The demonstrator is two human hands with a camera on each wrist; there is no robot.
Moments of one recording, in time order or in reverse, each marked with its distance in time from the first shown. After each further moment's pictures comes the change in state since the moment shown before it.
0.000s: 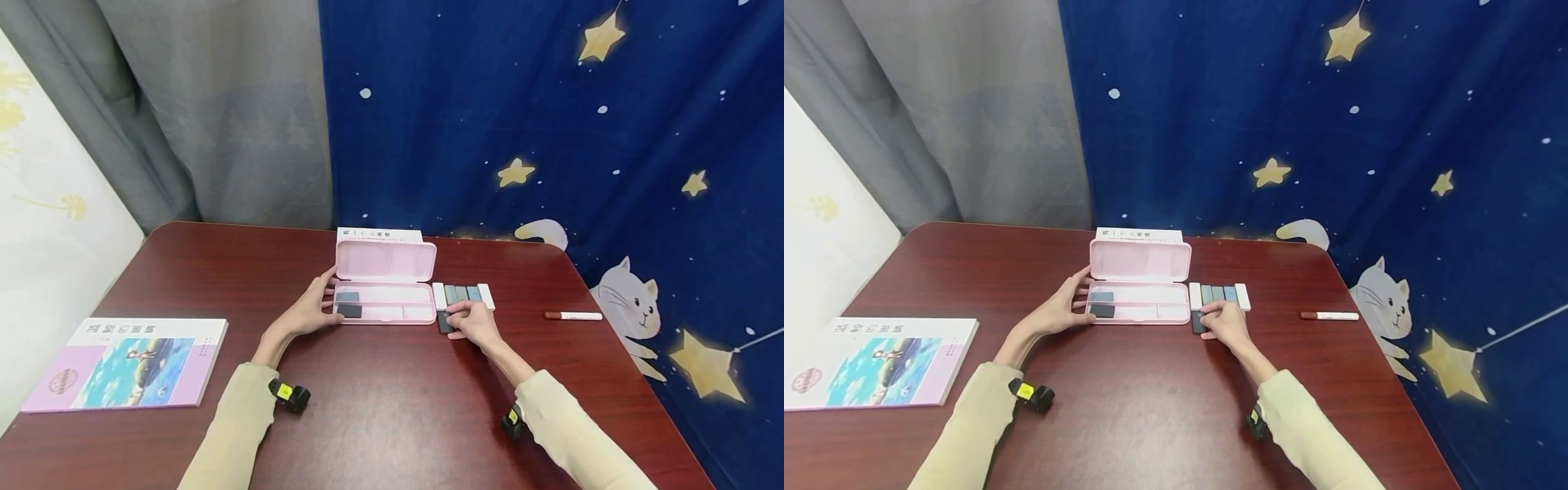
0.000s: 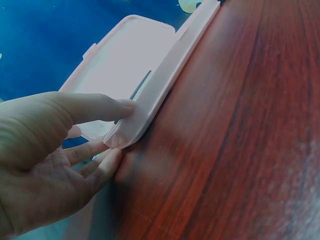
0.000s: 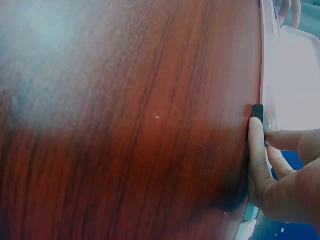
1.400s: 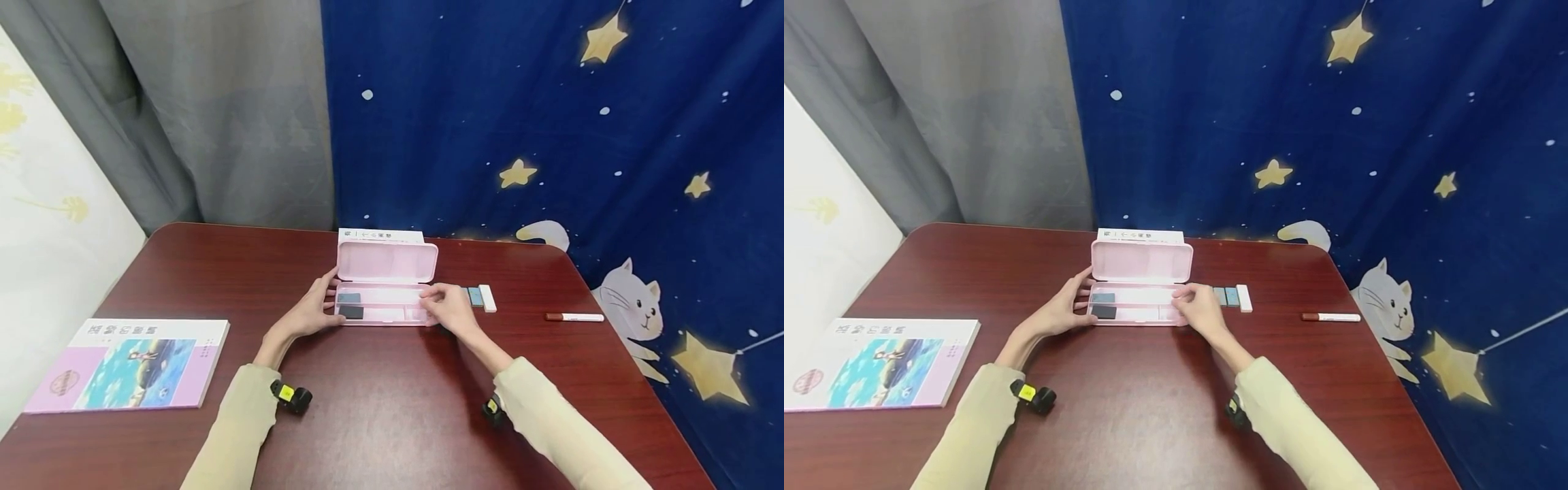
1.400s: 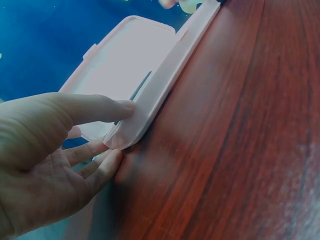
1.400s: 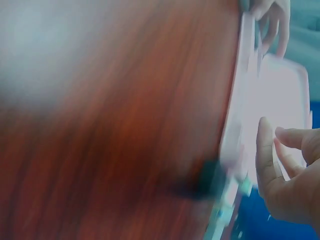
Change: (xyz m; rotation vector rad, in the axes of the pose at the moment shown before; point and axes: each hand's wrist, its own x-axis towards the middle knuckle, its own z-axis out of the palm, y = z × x) left_hand 0.000 -0.001 0.001 -0.006 0.006 0.006; right_hand 0.007 -0.039 0.038 -0.090 -0.032 -0.224
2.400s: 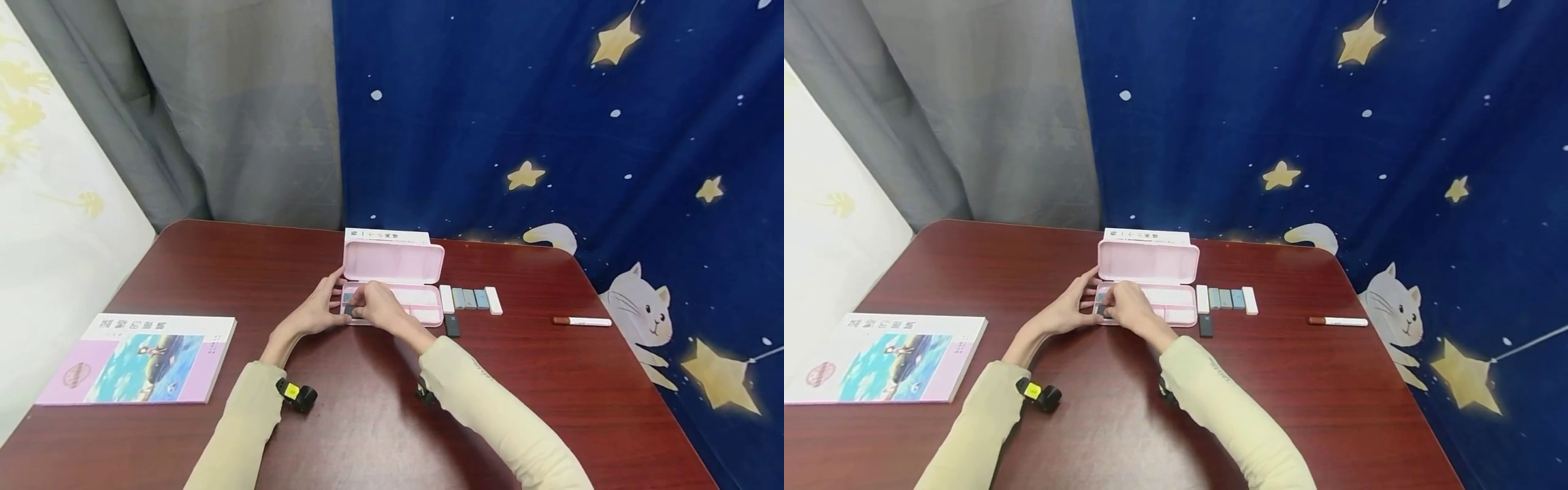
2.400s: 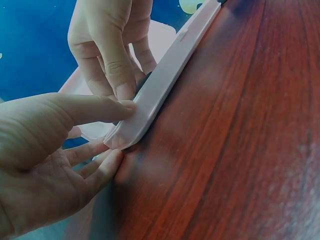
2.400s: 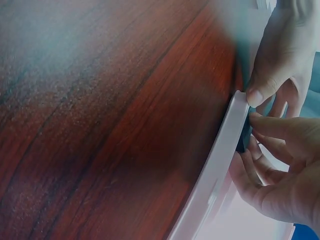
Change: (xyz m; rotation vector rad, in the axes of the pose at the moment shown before) left_hand 0.001 -0.001 -0.001 -0.007 -0.010 0.015; right_hand 0.030 -0.057 0.108 -0.544 -0.318 -0.322
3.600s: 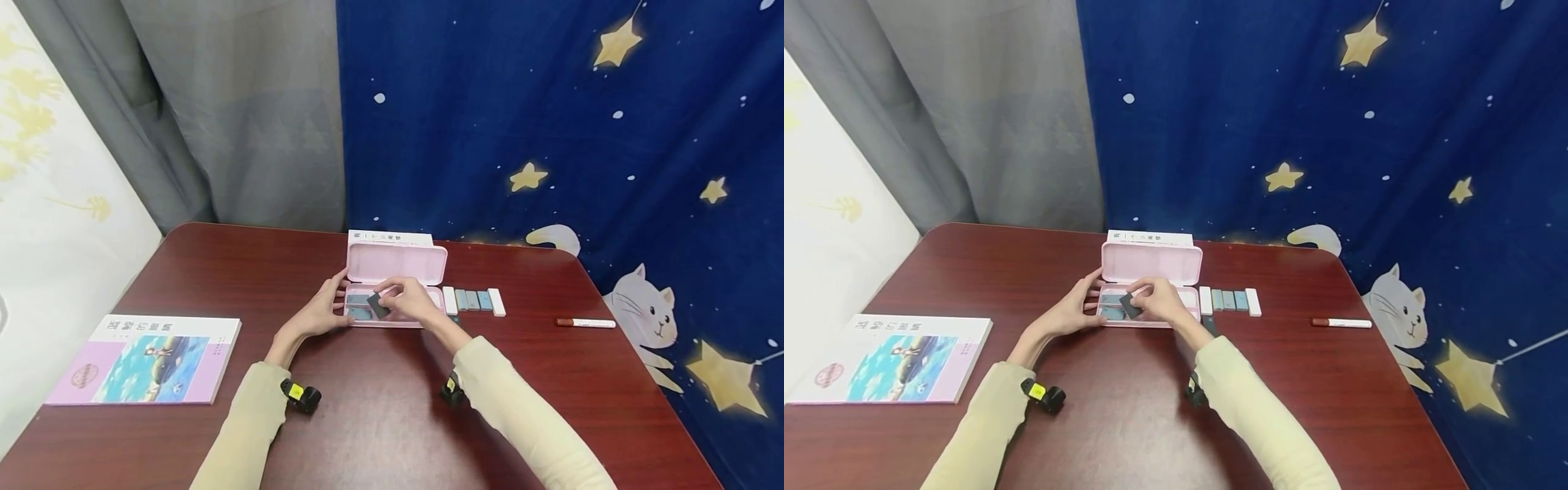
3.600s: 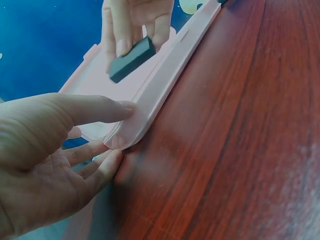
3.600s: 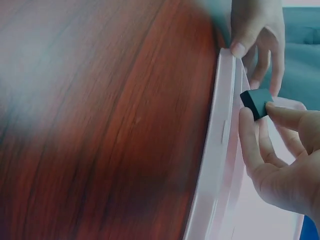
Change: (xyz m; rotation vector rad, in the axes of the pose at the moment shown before) left_hand 0.000 -0.002 0.001 -0.016 0.017 -0.010; right_hand -0.020 0.036 -0.024 0.688 0.061 0.220
